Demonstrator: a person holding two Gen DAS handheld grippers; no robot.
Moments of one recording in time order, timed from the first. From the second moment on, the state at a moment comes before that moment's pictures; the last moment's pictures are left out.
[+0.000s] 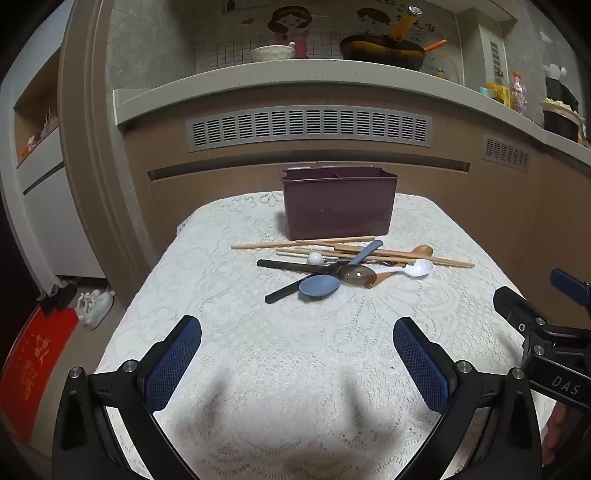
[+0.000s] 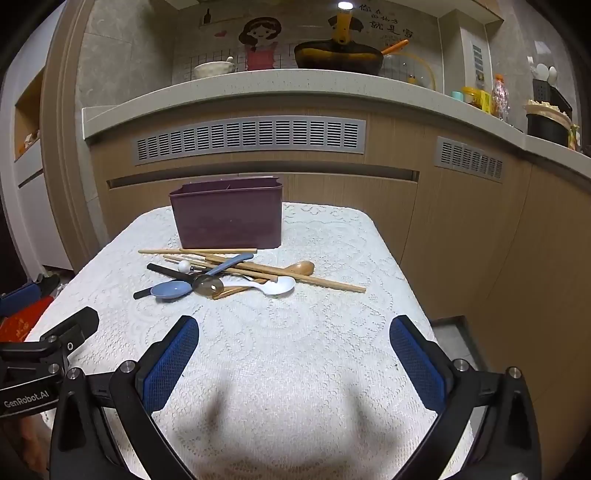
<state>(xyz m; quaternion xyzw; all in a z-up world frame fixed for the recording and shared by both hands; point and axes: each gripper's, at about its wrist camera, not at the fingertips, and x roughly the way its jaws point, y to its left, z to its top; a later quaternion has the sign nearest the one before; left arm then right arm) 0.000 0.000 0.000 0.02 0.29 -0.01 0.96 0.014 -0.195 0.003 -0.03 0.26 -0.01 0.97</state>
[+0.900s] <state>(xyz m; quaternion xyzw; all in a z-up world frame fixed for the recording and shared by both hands) 0.001 0.005 -0.004 0.01 0.30 -0.02 0.95 0.017 -0.204 0.007 -0.01 0.28 0.00 0.96</state>
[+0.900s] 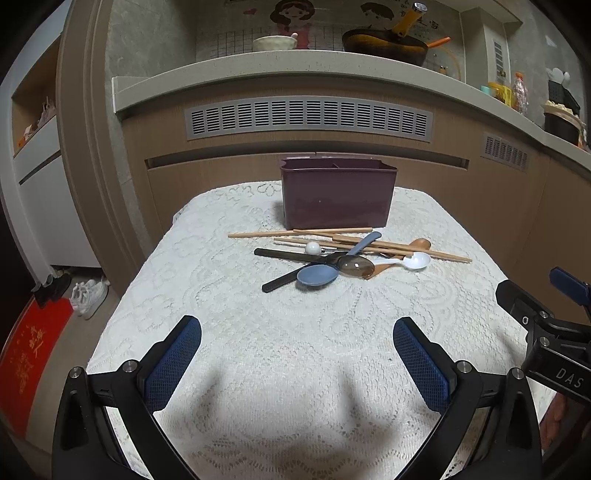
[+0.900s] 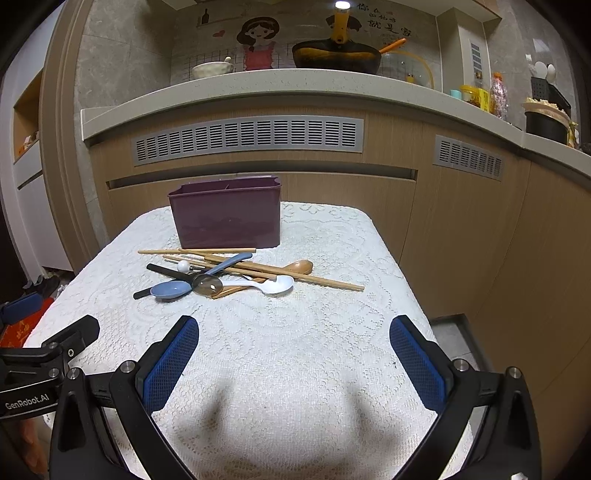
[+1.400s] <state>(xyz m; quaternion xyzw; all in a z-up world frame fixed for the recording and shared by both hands) 0.001 0.006 -0.005 0.00 0.30 -0.01 0.95 0.019 -0.201 0.005 -0.01 0.28 0.00 0.96</state>
